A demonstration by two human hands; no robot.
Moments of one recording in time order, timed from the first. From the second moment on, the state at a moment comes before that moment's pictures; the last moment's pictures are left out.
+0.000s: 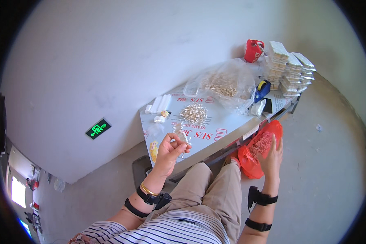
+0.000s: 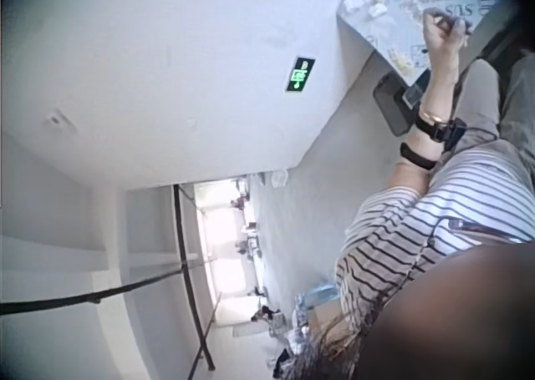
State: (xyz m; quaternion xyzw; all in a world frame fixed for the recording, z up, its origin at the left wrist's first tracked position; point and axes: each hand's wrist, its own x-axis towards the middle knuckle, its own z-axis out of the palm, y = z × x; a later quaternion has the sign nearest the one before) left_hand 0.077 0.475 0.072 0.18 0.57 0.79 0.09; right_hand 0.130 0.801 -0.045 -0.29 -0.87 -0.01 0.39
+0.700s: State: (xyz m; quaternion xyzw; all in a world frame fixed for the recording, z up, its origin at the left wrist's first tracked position) left_hand 0.088 0.462 0.069 0.18 0.57 0.80 0.07; right_hand 0.084 0.715 0.034 -0.04 -0.77 0.58 0.25
